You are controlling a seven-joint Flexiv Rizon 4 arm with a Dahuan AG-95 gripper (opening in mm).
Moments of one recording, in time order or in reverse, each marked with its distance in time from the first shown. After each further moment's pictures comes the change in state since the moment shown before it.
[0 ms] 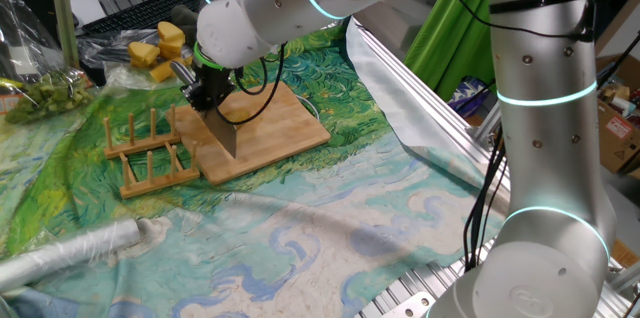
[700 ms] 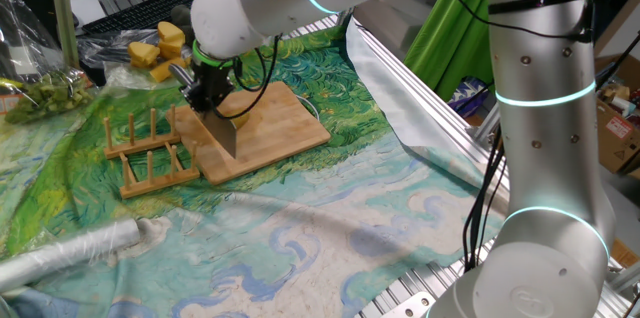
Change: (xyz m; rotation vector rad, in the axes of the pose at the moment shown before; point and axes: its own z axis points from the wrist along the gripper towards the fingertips) arm 0.000 0.004 0.003 0.011 0.021 -0.005
